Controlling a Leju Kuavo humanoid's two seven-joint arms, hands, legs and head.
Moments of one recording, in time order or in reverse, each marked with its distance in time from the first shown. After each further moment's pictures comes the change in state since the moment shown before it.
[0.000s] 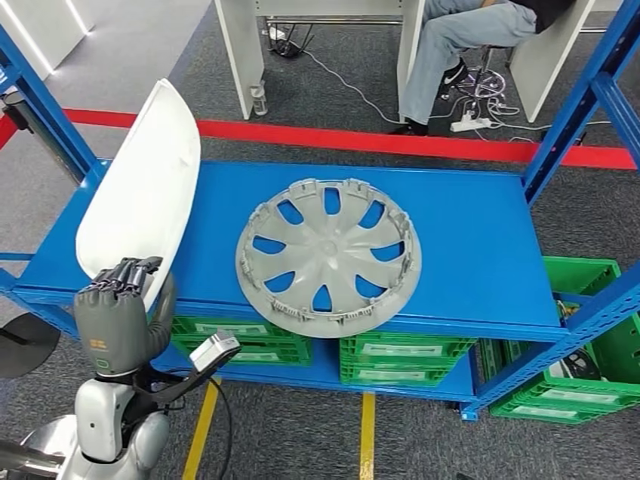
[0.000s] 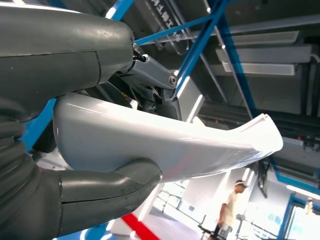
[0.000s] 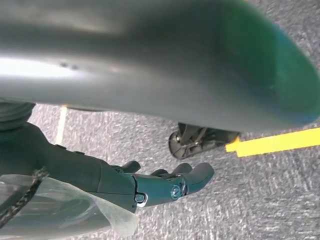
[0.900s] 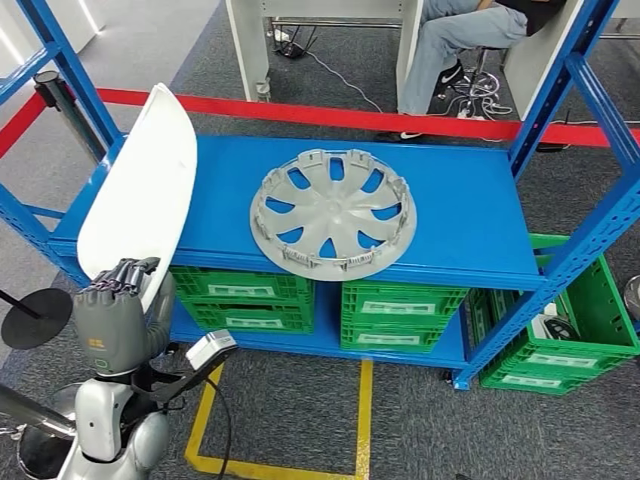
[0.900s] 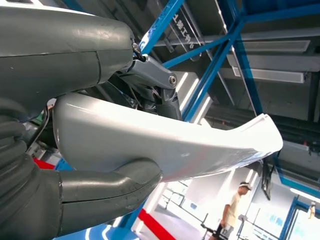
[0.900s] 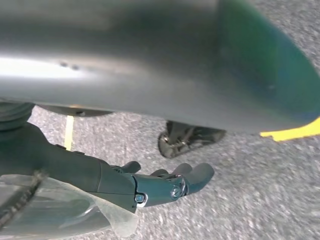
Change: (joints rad) left arm 0.002 0.010 -0.001 0.003 0.027 0.000 -0.005; right arm -0.013 0.017 0.015 0.001 -0.022 -0.041 -0.010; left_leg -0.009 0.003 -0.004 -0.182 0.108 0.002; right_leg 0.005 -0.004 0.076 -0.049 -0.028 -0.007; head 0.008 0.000
